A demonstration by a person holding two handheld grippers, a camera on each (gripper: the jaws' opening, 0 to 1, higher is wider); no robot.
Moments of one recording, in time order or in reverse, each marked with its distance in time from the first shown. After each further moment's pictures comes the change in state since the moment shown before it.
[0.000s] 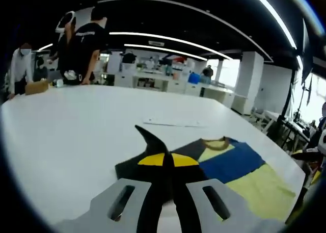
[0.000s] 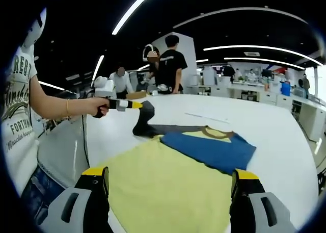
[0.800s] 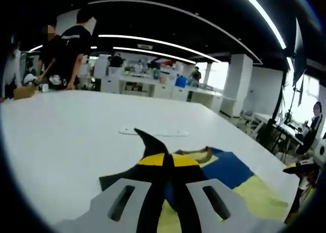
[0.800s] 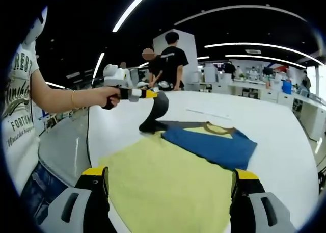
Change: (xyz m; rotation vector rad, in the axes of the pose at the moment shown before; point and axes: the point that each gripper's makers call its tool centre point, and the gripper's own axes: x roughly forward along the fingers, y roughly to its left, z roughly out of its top) left arm 0.032 -0.052 0.021 0.004 -0.030 -0.086; right arm -0.002 0.010 -0.006 0.001 0.026 0.011
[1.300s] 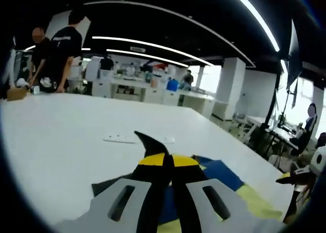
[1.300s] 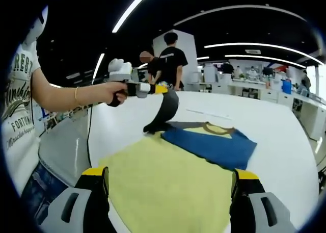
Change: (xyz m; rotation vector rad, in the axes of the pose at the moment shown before) left arm 0.022 -0.042 0.017 -0.004 -0.034 -0.073; right arm -0.001 -0.003 0.001 0.005 -0.004 0.001
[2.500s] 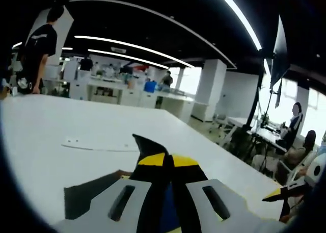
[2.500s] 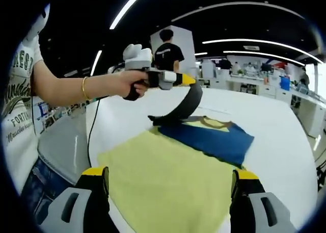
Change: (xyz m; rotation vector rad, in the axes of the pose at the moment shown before) left arm 0.060 -0.096 -0.004 0.004 -0.011 -0.183; right arm -0.008 -0.006 -0.012 0.009 0.041 -0.017
